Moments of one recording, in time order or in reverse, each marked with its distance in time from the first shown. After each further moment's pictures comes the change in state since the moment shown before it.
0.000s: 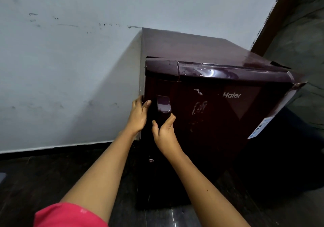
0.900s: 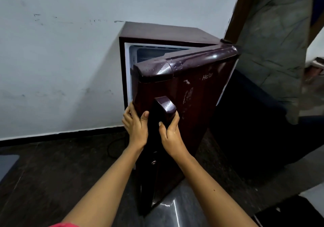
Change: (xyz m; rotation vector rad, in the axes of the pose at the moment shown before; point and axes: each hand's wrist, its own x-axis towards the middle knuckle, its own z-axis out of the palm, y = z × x) left_hand -0.261 0.058 0.091 0.128 0.277 -0.006; right_hand -0.216 0.026 -0.132 0.206 -0.050 0.062
